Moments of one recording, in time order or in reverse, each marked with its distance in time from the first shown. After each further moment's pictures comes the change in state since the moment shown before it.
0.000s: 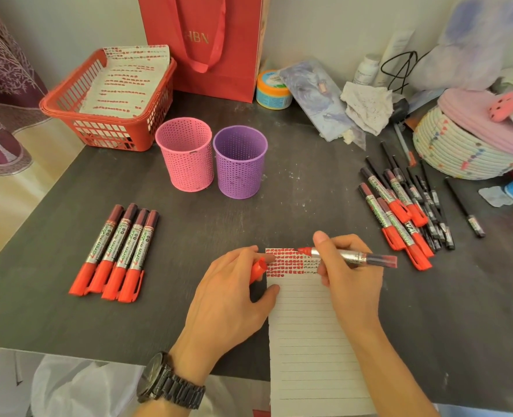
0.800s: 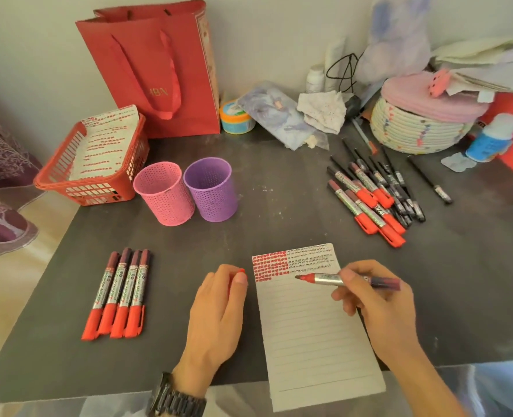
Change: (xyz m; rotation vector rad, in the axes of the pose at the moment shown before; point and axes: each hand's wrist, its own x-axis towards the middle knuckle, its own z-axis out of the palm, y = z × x) left_hand -0.010 -0.003 -0.002 -0.280 0.193 0.115; right_hand -0.040 0.007 -0.068 0.169 -0.043 -0.001
